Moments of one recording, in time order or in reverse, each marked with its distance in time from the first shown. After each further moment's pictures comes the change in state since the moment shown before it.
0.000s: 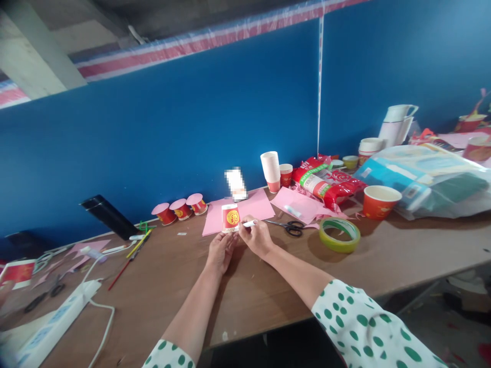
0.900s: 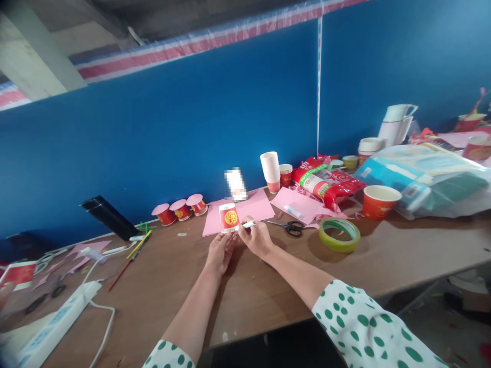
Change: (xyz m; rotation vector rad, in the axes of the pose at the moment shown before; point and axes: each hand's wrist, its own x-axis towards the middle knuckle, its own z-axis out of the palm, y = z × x) left_hand 0.000 0.001 -0.002 -0.005 0.004 -0.025; right_hand -0.001 0.002 0.001 0.001 -0.024 0.016
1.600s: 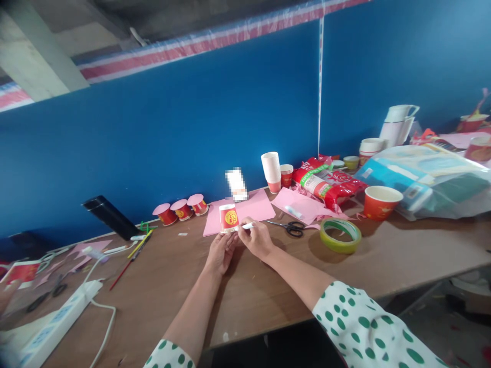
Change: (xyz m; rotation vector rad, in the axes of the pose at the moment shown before) left_hand 0.004 -0.003 -0.005 -0.036 -0.059 0.005; right_hand -0.001 -0.005 -0.003 -0.025 -0.029 -0.045
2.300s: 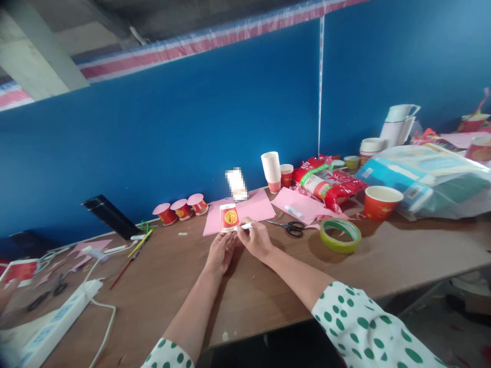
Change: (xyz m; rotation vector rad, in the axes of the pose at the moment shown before) left_hand -0.002 0.002 0.005 -0.023 0.034 0.001; right_hand 0.000 -0.001 0.002 0.038 -0.005 0.006
